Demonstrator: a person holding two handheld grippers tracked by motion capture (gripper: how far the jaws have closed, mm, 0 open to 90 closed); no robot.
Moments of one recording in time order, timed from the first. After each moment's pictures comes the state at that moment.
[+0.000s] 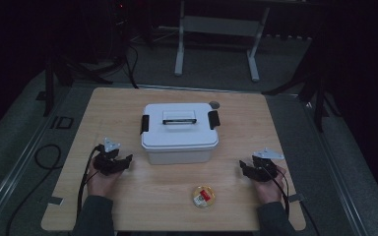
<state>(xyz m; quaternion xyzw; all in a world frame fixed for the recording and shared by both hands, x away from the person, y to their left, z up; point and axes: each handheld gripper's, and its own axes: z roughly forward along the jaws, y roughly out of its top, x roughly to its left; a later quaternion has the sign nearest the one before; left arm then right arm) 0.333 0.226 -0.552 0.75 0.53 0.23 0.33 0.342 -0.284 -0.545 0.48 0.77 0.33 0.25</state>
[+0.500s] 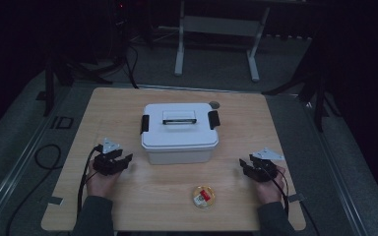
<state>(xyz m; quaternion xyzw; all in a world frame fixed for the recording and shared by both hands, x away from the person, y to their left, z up) 0.326 0.225 -0.544 0.75 0.51 0.22 0.35 0.336 -0.278 -0.536 0.46 0.78 0.35 0.25</state>
